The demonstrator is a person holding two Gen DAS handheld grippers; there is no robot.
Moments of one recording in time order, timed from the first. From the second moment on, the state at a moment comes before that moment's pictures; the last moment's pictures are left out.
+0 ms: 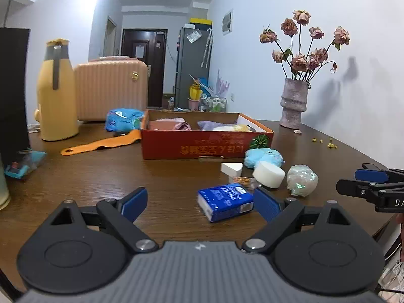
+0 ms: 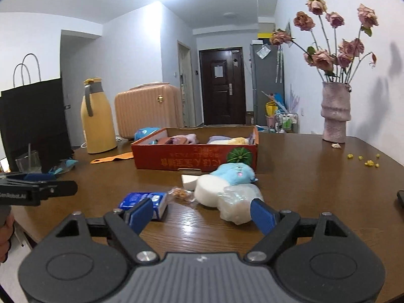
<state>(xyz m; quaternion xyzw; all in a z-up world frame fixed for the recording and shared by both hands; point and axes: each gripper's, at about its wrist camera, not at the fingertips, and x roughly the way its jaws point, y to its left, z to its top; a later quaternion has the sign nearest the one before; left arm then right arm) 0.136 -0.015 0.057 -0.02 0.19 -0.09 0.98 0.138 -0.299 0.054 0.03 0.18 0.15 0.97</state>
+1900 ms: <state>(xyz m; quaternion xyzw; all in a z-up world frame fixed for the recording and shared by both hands) 0.187 -0.030 0.004 -0.23 0.38 -0.21 0.87 0.189 -0.292 0.009 0.16 0.32 0.26 0.90</state>
